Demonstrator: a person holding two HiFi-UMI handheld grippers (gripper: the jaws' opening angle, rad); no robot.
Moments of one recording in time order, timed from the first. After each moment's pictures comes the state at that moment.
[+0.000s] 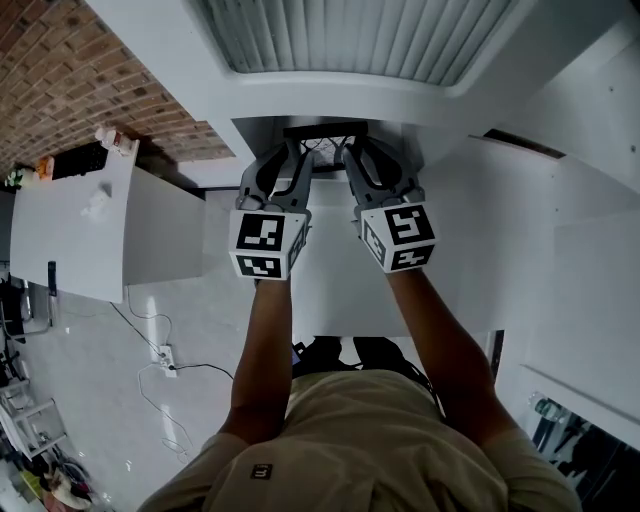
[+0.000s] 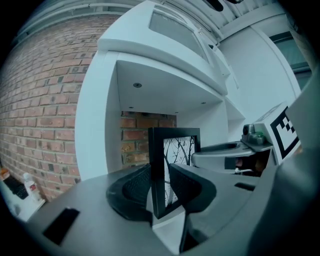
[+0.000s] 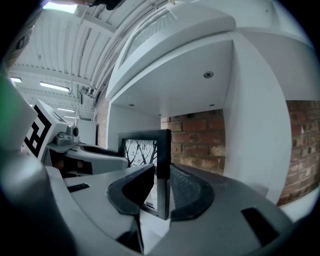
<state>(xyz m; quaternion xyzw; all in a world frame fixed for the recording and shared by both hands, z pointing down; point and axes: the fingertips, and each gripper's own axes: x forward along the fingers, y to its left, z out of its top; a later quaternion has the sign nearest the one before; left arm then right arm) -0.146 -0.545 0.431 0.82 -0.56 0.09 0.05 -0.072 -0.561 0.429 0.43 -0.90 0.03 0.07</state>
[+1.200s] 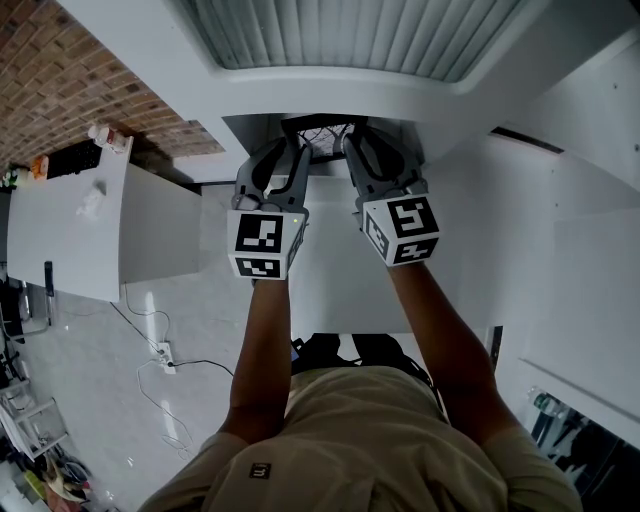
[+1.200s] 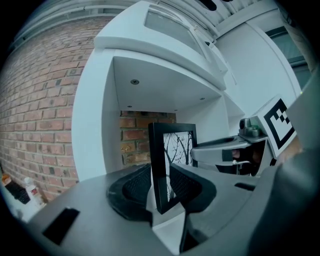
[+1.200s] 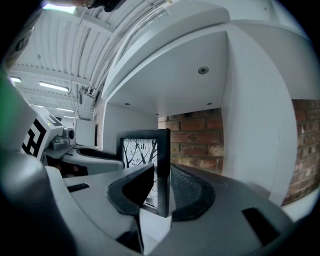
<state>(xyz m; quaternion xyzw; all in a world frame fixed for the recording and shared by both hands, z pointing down) -0.146 -0.548 0.437 0.82 -0.57 0.10 0.04 -0.067 -0.571 0.431 0.43 -0.90 0.03 0.07</state>
